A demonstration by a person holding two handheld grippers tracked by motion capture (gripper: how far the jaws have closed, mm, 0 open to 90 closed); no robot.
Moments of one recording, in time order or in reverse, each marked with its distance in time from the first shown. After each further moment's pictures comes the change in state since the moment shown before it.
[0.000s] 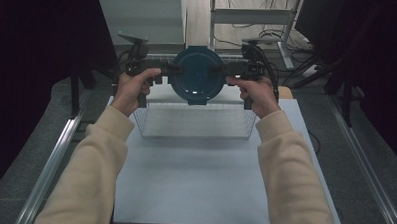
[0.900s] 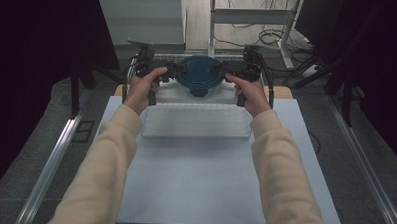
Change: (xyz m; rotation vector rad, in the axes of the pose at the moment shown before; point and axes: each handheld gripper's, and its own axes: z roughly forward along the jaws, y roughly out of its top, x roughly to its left) left arm 0.037 0.005 0.032 -0.064 0.050 -0.088; right arm -0.048 0.001 0.034 -0.031 0.000 0.259
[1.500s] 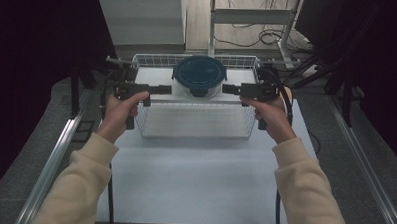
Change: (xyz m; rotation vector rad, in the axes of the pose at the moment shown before) left arm -0.018 -0.070 -0.066 0.038 0.037 0.178; right arm 0.015 -0.057 -0.069 -0.027 -0.086 -0.341
